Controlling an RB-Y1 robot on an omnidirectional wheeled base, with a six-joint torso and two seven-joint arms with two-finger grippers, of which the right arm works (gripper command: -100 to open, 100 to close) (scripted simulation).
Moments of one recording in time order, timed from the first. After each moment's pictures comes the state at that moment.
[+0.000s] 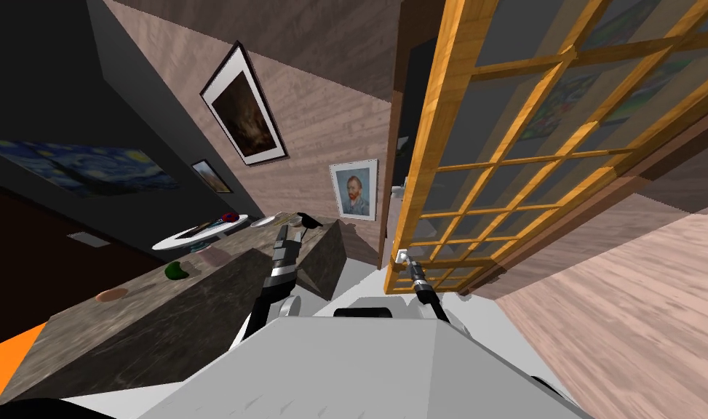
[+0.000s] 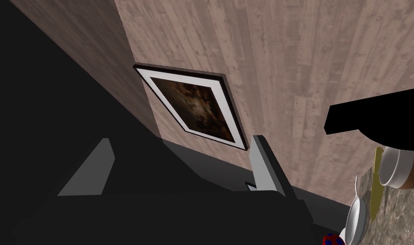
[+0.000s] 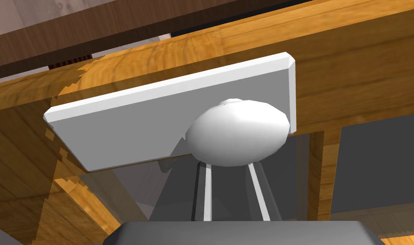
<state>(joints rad) -0.05 -0.24 -0.02 -0.63 -0.13 -0.88 -0.34</state>
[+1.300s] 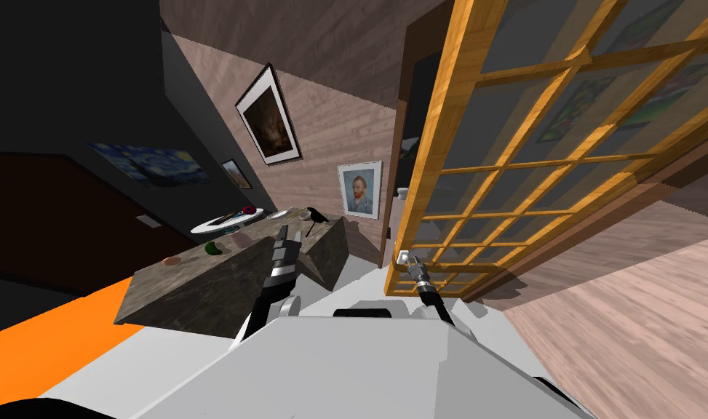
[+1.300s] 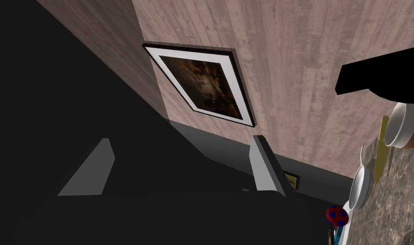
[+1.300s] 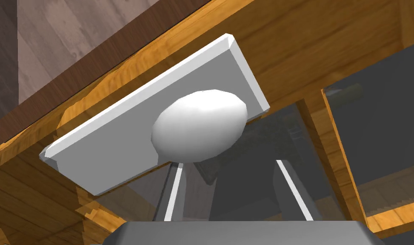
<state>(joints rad) -0.04 -0.27 0.03 -0.62 -0.23 -0.88 -0.63</state>
